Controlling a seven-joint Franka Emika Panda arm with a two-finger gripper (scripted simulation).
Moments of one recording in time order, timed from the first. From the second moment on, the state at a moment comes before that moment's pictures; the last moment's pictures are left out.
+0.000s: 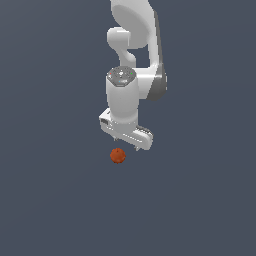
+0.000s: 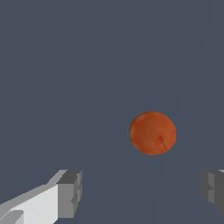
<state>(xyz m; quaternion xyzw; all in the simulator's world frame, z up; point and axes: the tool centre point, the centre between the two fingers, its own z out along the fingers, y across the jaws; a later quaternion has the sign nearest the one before) 0.025 -0.007 0.158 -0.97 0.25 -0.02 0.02</state>
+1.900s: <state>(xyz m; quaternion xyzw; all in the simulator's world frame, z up) 0.019 -0.048 0.094 -0.81 0.59 0.00 0.00</state>
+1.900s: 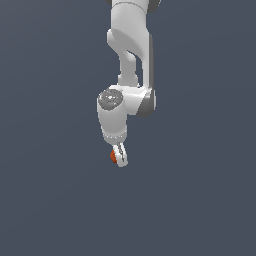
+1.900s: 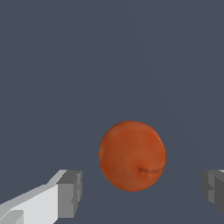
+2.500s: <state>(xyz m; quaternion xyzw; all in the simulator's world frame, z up) 0.018 -0.048 0.049 -0.81 0.59 0.00 0.00</state>
